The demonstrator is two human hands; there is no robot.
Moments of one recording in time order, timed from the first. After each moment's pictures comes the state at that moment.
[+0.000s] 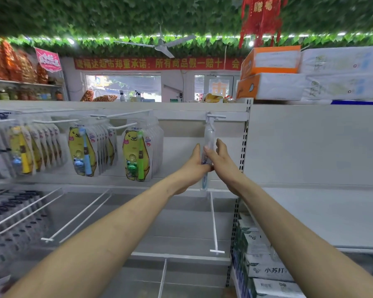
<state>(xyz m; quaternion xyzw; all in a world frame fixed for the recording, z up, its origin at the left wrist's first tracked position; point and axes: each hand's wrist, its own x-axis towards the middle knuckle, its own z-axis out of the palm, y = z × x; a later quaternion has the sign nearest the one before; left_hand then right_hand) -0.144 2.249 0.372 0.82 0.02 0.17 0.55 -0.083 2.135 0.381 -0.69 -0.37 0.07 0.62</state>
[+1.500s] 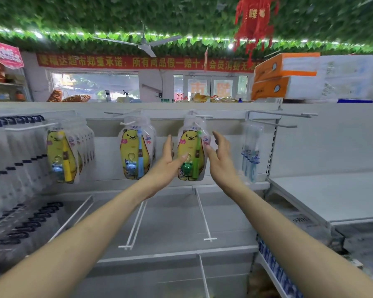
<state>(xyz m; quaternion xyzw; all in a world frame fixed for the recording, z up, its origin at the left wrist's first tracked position) -0.292 2.462 0.374 0.83 -0.01 0.22 0.52 -0.217 2.292 0.375 -0.72 -0.32 -0.15 0.60</state>
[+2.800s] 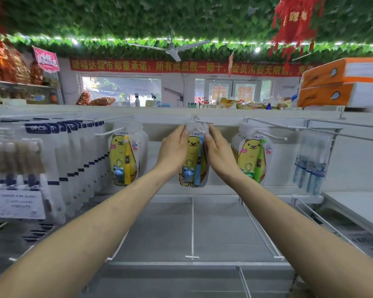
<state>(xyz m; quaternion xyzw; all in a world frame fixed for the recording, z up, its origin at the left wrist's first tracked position) -0.339 2.583 0.429 0.82 0.05 0.44 0.36 -0.257 2.457 0.415 -0.71 -0.40 -0.14 0.56</state>
